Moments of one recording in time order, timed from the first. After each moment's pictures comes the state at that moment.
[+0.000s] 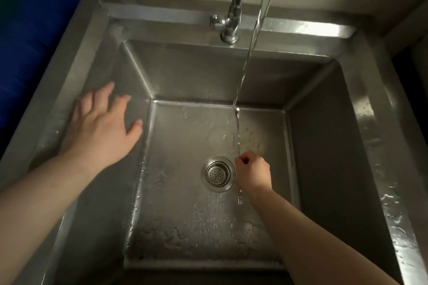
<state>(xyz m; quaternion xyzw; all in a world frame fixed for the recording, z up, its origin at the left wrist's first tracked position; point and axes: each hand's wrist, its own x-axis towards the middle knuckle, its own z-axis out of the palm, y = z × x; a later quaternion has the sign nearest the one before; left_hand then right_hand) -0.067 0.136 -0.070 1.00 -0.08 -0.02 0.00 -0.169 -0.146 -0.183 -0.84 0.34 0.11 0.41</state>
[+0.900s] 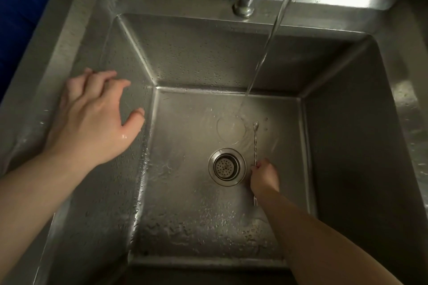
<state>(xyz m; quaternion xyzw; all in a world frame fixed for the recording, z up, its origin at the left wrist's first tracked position) -0.064 0.139 -0.079 0.99 -0.11 0.04 0.06 -0.183 -0.160 -0.298 -0.85 0.39 0.16 0.31</state>
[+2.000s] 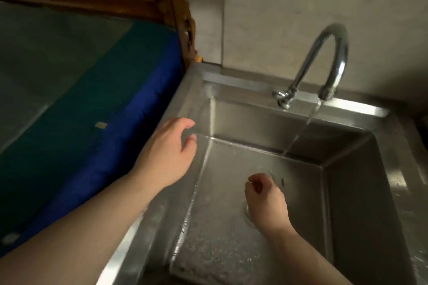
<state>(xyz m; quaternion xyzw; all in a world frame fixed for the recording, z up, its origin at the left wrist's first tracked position) -0.123 0.169 0.055 0.96 -0.05 0.08 0.28 -0.182 -0.048 -0.035 -0.87 0.18 0.06 0.46</state>
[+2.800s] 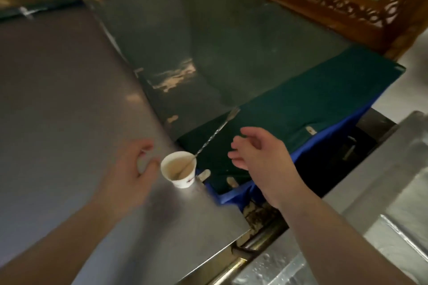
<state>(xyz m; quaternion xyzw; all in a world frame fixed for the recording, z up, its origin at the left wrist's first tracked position) -0.401 0.523 0.049 0.86 0.39 0.20 0.28 -0.208 0.353 0.079 -0.72 -0.14 0.33 0.59</state>
